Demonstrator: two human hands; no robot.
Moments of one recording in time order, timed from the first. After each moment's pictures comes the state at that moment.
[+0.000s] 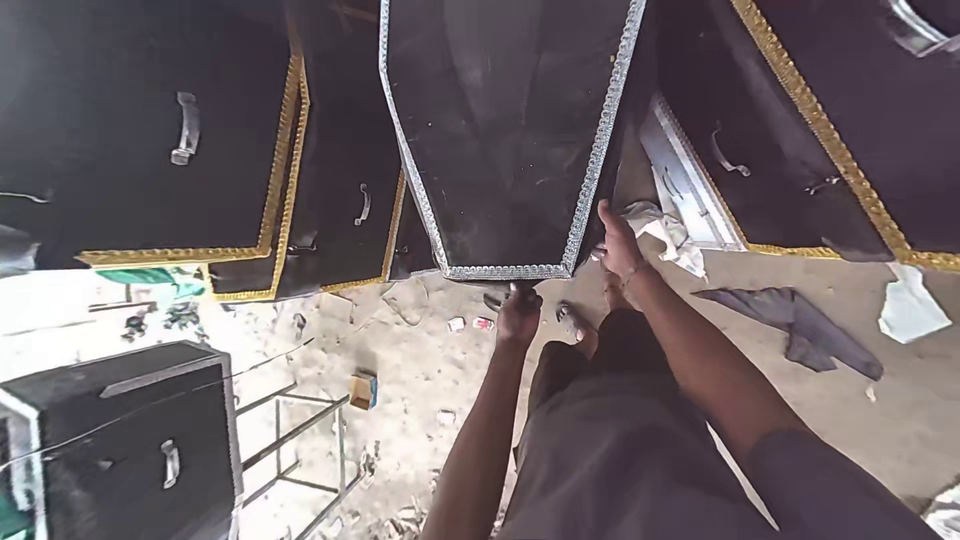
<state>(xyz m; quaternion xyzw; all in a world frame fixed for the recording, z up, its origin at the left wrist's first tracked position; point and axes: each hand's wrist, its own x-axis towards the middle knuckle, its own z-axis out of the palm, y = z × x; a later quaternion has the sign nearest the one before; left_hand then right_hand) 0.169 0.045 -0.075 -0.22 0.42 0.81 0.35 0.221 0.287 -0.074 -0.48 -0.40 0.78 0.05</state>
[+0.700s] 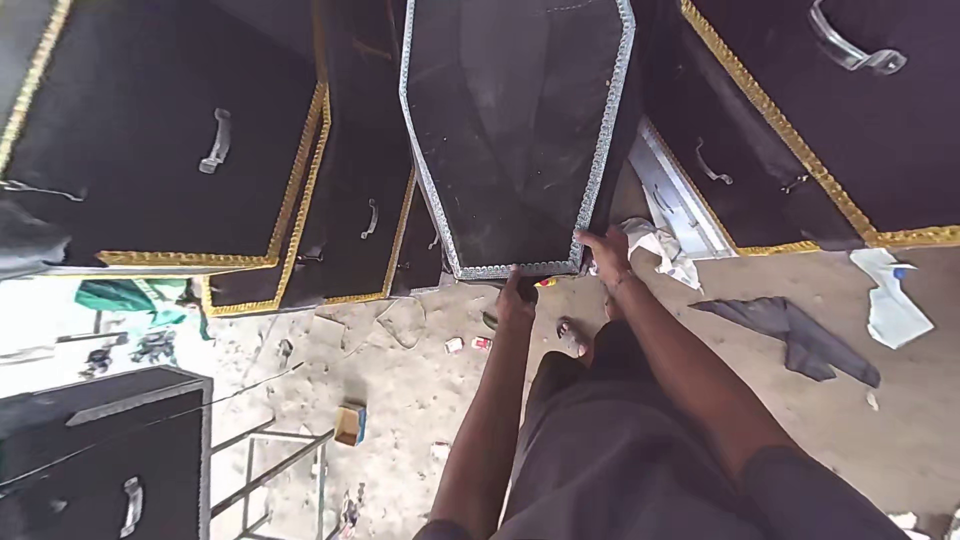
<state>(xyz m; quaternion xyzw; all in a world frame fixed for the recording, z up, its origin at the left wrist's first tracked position) 0.136 0.067 -0.038 -0.33 0.51 0.74 0.29 0.214 0.240 -0.058 -0.54 -0.51 0.66 0.16</state>
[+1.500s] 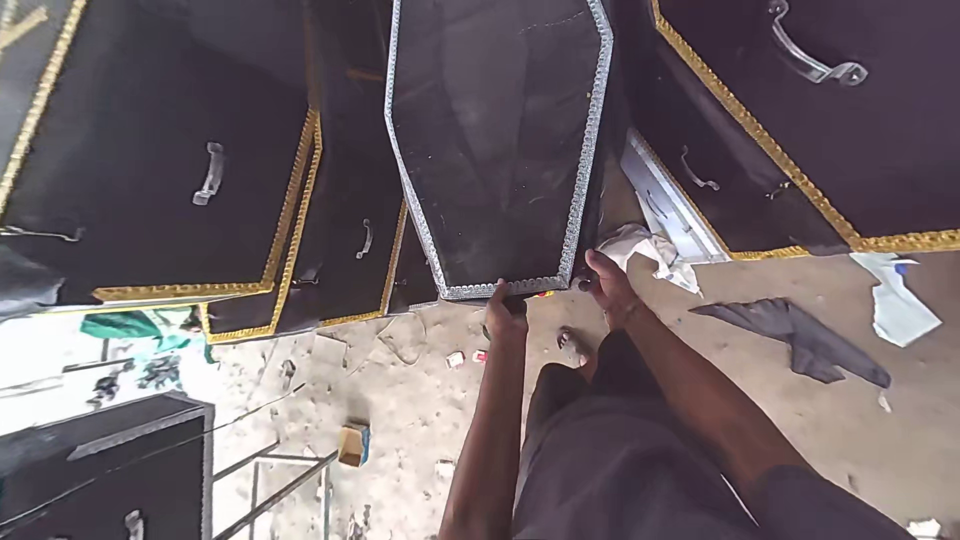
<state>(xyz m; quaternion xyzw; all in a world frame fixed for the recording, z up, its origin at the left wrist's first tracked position) 0.138 0.085 -0.017 -0.33 0.52 0.75 0.23 0.257 0.238 -0.065 -0.38 -0.28 0.87 0.16</state>
